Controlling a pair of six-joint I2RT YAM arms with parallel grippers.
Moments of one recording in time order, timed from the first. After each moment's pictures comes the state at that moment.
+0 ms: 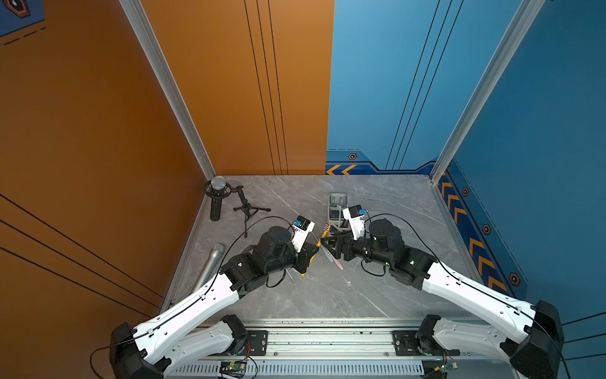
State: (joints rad) left arm -0.80 0.97 0.85 -0.38 0.12 -0.28; right arm 0.83 1.14 0.90 -0.11 -0.16 0.57
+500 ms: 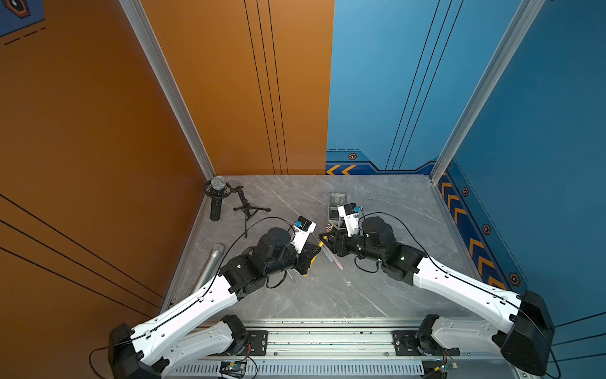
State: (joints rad) left arm -0.82 0.96 0.85 -0.36 0.11 -0.27; right arm 0.83 1.22 0.91 -0.04 -0.17 0.63
